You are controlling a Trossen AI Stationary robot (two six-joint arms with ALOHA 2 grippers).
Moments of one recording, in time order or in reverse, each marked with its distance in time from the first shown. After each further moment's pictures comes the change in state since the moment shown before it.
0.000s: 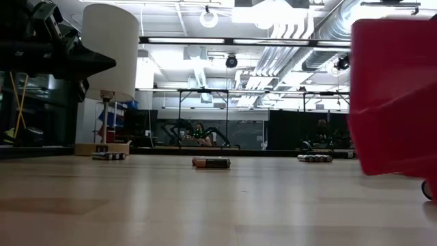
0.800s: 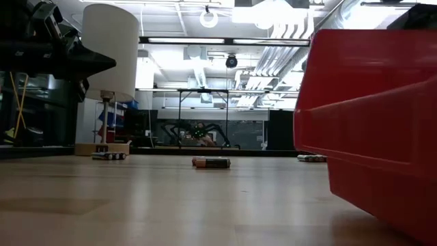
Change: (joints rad) left arm 0.000 0.000 0.000 0.000 0.000 0.000; right arm -0.001 0.001 0.049 -0.132 0.139 0.022
